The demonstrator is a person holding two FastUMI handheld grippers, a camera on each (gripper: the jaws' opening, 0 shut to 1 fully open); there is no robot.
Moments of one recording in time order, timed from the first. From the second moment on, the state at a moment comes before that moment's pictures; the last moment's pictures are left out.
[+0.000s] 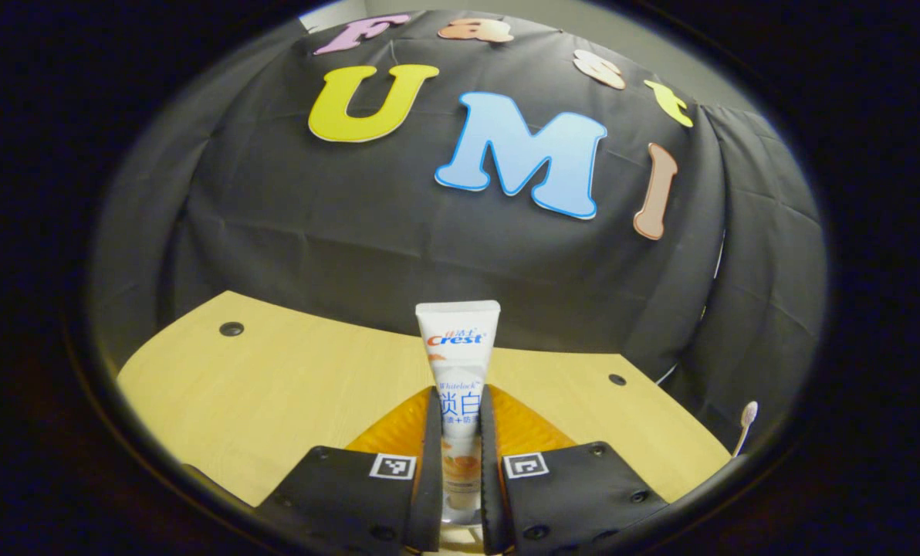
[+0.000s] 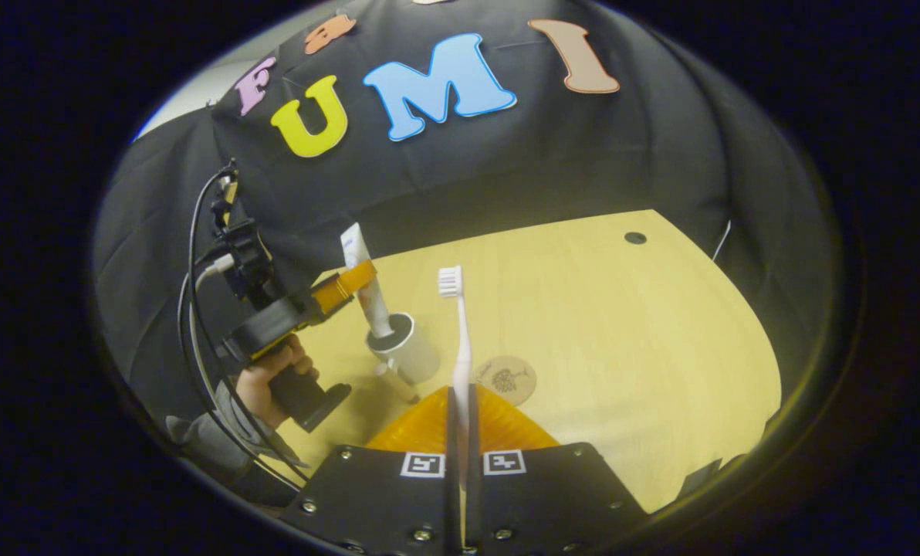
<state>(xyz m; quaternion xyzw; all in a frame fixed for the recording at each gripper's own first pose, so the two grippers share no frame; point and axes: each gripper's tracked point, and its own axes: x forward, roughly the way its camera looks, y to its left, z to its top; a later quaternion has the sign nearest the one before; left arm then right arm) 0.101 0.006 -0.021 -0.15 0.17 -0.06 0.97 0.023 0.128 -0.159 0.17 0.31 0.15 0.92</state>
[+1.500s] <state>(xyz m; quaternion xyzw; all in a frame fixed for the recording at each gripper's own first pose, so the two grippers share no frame) -0.047 0.034 -0.068 -0.19 0.33 -0.07 0.92 0.172 0.300 -0.086 0.15 0.13 0.35 0.92</state>
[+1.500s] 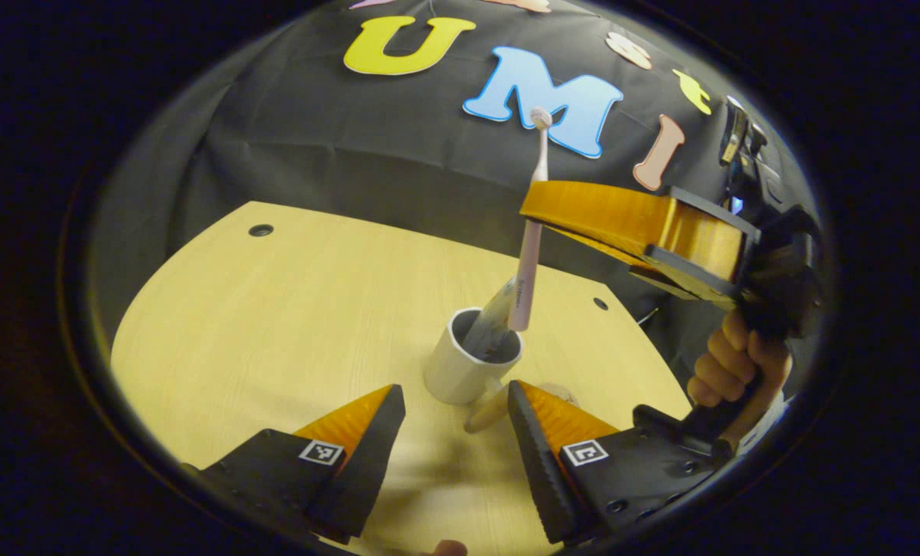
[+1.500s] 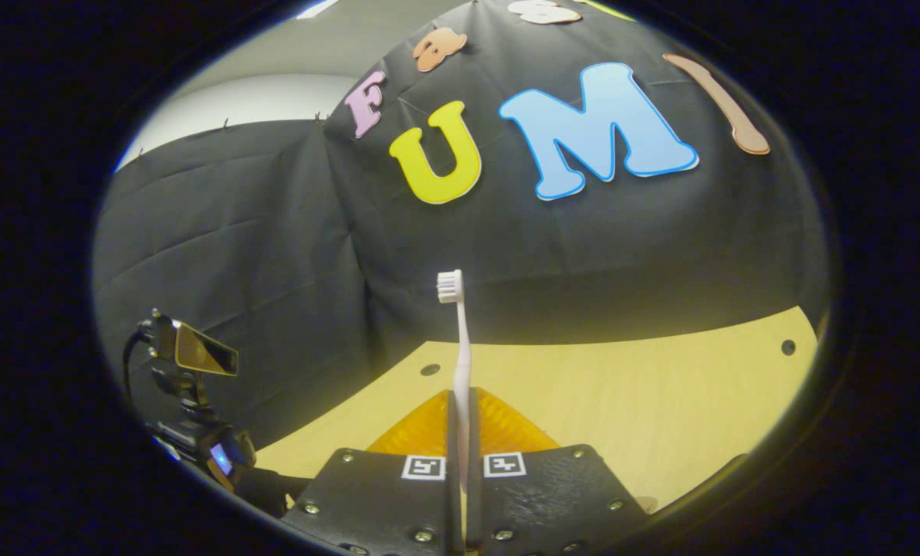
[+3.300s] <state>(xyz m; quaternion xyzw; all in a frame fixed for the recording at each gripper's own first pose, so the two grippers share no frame) -0.031 -0.025 -0.087 -0.19 0.40 -0.08 0.89 0.150 0.138 -0.074 0.08 0.13 0.19 0.97</state>
